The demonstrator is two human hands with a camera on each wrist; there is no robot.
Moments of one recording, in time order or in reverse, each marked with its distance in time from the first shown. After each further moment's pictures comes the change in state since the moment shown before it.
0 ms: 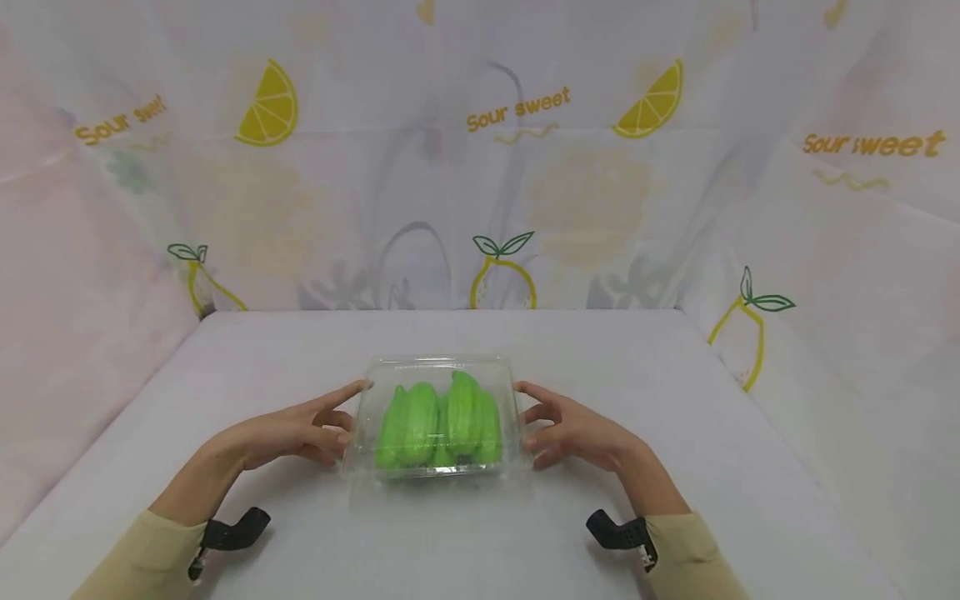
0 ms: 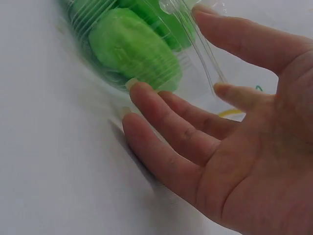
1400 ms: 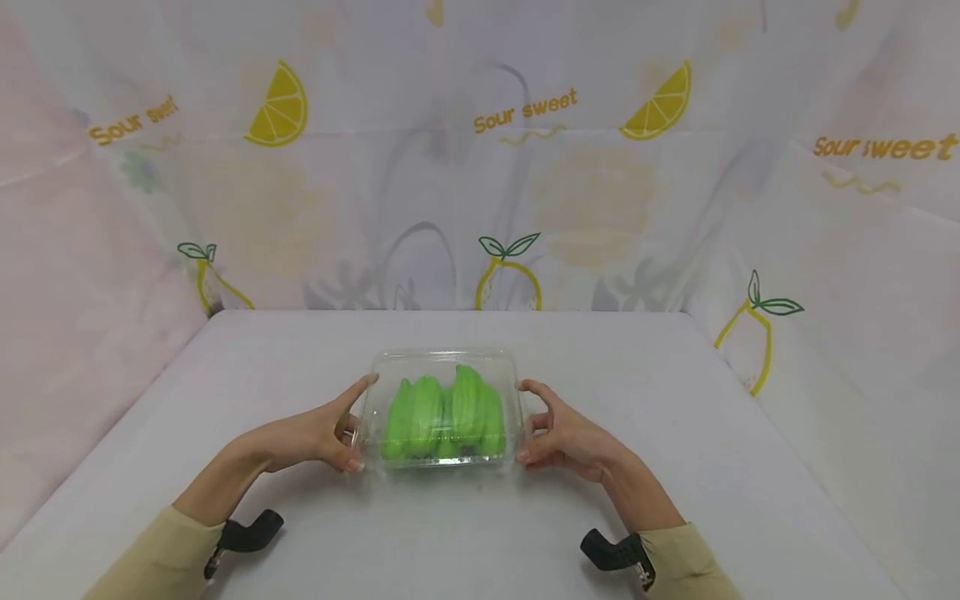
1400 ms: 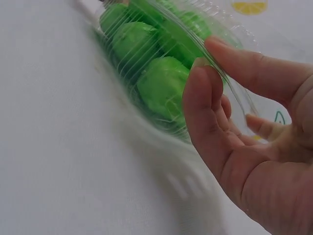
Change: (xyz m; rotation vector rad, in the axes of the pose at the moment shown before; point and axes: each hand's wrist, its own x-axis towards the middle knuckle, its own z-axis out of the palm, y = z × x) left_hand 0.005 0.004 0.018 -0.030 -0.021 0.056; right_hand 0.005 -0.001 0.020 0.150 0.017 -0.035
